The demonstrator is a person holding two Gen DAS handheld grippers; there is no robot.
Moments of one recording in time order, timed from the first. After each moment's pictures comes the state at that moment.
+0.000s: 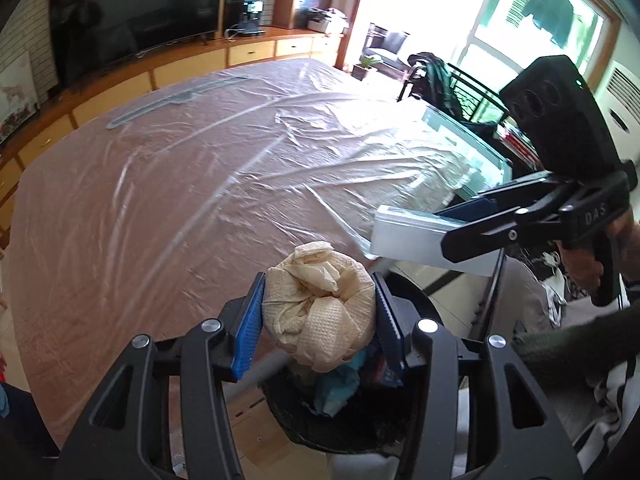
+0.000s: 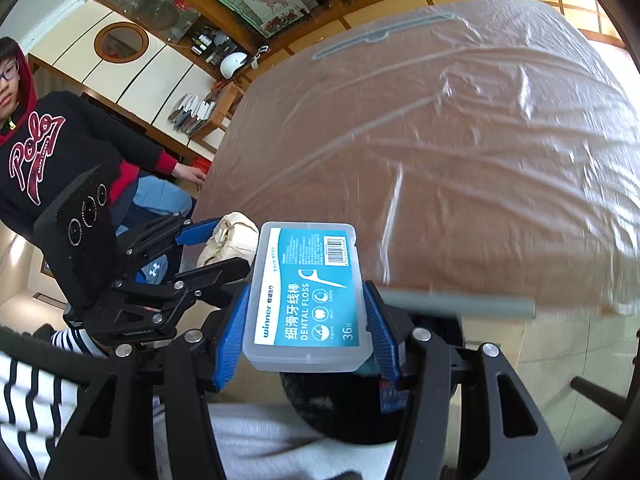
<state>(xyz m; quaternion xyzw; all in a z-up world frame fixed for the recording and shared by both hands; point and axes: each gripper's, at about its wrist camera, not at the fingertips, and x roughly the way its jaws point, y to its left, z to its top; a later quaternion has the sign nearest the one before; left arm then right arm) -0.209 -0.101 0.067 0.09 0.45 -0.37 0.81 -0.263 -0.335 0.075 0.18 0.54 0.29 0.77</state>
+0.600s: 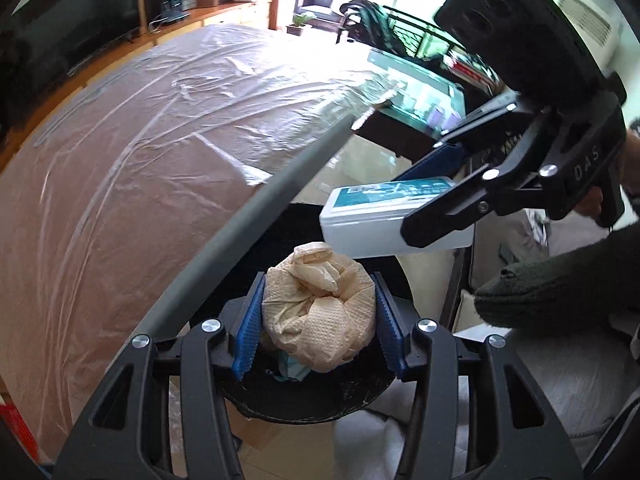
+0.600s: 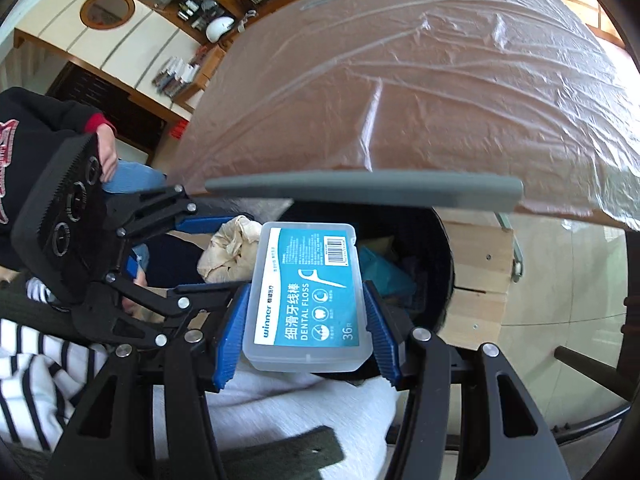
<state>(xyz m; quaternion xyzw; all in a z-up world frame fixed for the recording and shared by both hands) -0.269 -0.144 0.034 0.19 0.46 -0.45 0.74 -0.311 -0.338 0.052 0.13 0.60 0.27 0.75</state>
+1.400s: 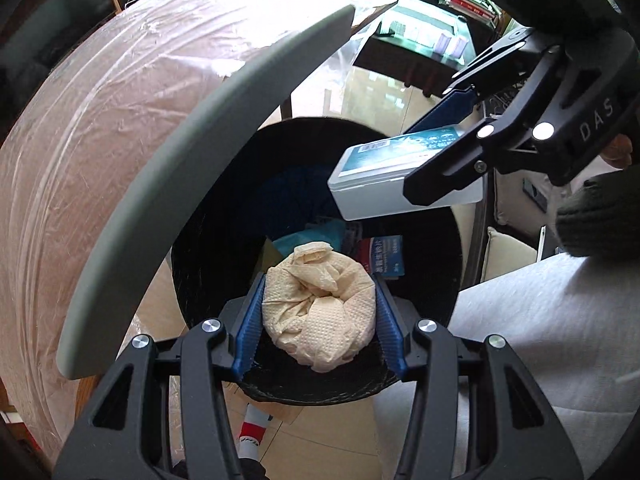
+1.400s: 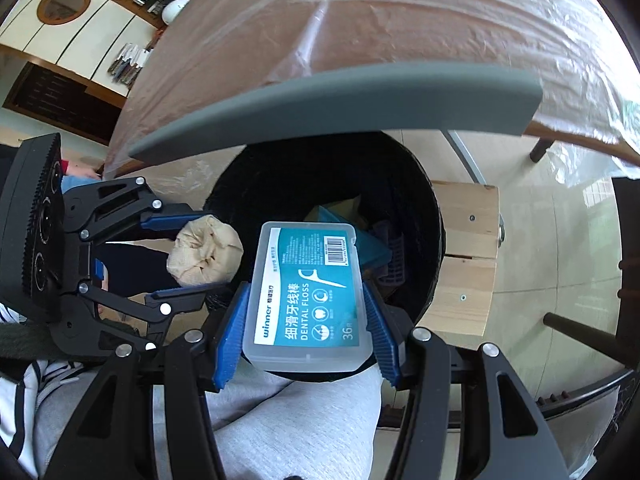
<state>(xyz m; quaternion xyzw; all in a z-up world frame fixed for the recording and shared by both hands) -0.274 -0.148 -0.032 0.27 0.51 -0.42 0.70 -0.312 -0.329 -0.011 0.11 0.64 0.21 0.73</state>
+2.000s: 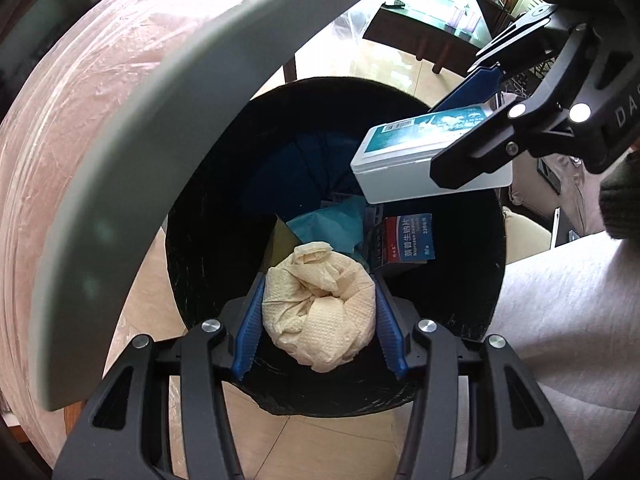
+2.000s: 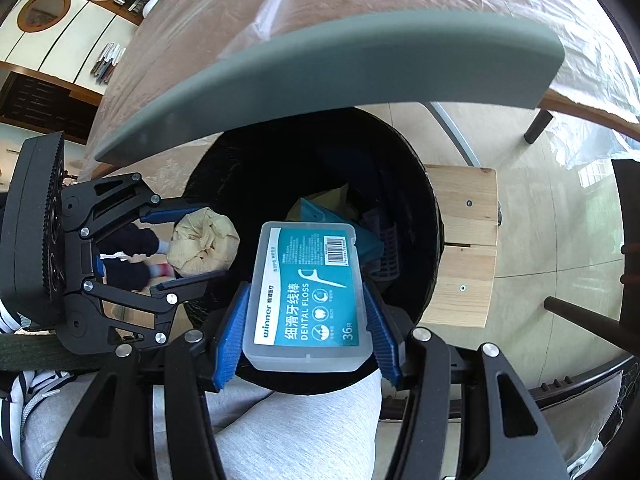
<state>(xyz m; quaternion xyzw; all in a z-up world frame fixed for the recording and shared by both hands) -0.266 -0.163 -0.069 0.31 0.53 -0.41 0.68 -0.306 -0.326 -0.032 0.12 0.67 0.19 0.71</state>
